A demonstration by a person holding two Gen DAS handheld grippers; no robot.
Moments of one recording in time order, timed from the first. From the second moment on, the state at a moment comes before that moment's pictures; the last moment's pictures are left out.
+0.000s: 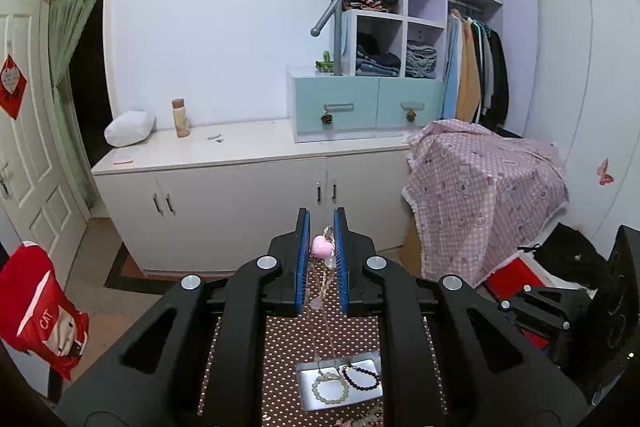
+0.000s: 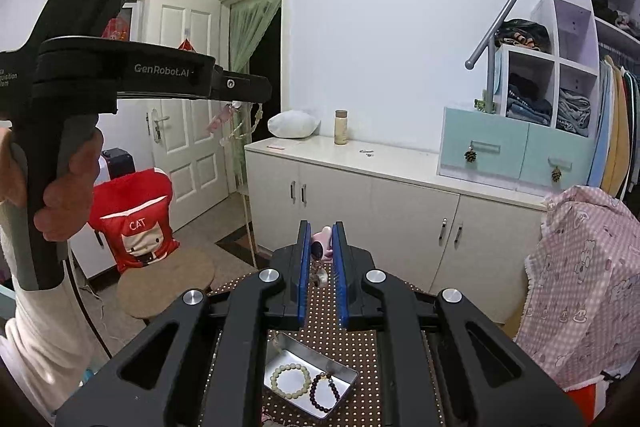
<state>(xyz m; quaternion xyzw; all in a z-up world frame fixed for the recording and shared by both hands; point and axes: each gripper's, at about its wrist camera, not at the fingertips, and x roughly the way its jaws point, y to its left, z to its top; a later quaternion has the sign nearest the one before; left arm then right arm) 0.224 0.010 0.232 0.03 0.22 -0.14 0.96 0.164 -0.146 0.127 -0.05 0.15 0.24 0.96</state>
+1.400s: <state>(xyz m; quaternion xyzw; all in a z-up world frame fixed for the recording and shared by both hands) 0.258 0.036 -0.029 0.00 0.43 -0.17 0.89 0.204 -0.143 -0.015 0.00 0.31 0.21 0.93</state>
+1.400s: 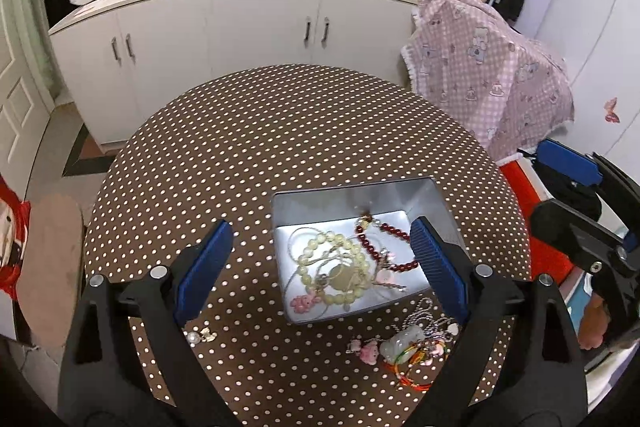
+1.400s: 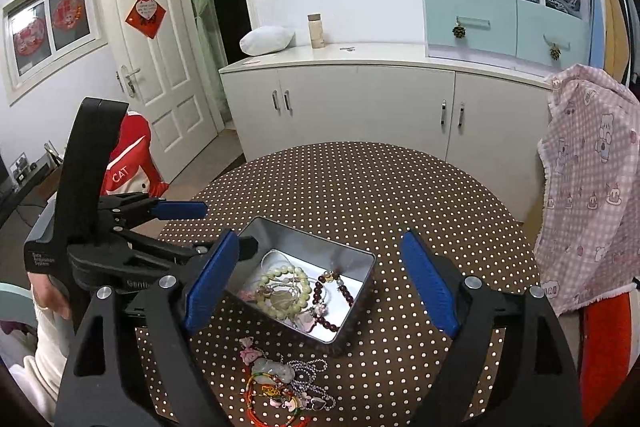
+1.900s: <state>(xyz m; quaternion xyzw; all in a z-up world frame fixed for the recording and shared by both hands) 0.240 0.075 -0.058 0.00 0.44 -0.13 0.89 0.184 -0.151 -0.036 0.01 0.31 0.19 0.93</state>
